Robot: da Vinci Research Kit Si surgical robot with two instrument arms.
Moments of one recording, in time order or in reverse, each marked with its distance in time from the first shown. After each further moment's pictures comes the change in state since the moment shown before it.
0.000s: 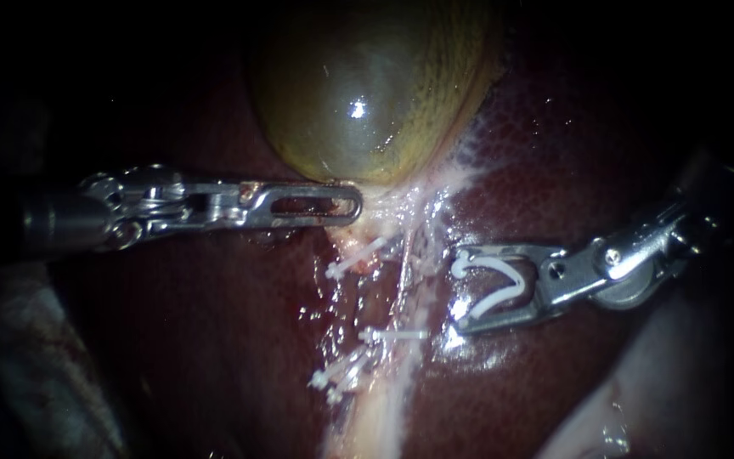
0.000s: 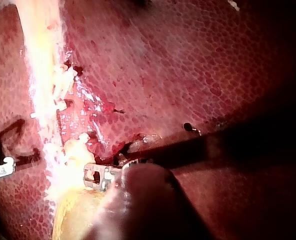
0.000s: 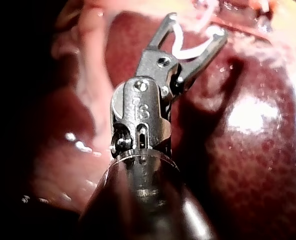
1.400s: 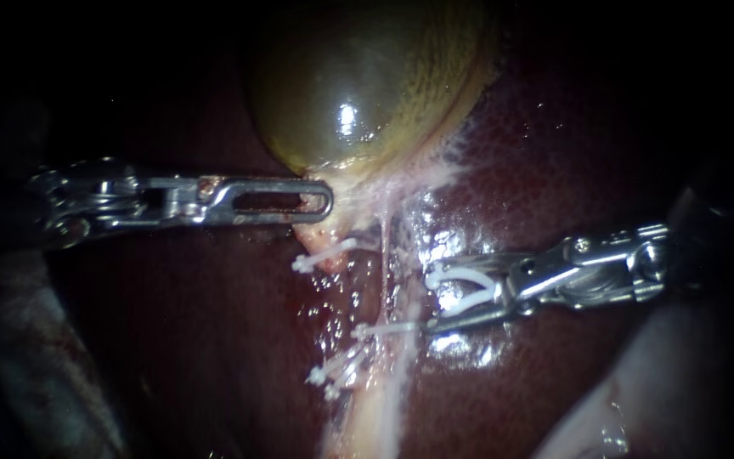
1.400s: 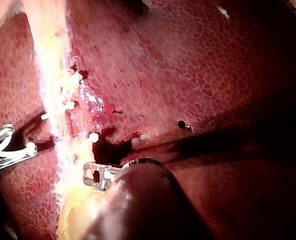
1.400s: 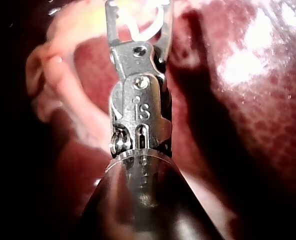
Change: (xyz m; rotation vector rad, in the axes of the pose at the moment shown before) right arm 0.001 0.002 0.004 0.044 0.025 0.418; left arm 0.000 0.003 -0.007 -0.006 -0.012 -0.013
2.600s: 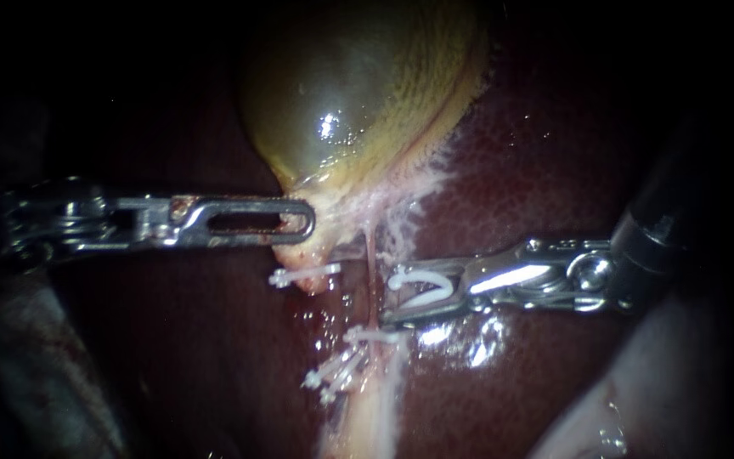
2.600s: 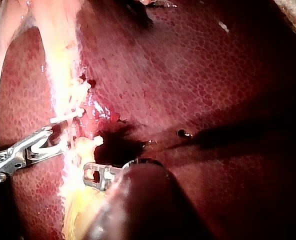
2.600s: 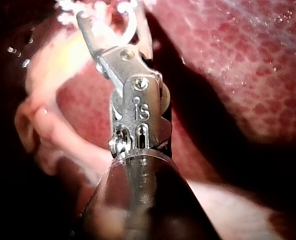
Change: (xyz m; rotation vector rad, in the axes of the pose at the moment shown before) right arm -0.002 0.003 0.005 0.029 0.012 0.207; left arm -0.002 0.003 -0.003 -0.004 0.000 -0.005
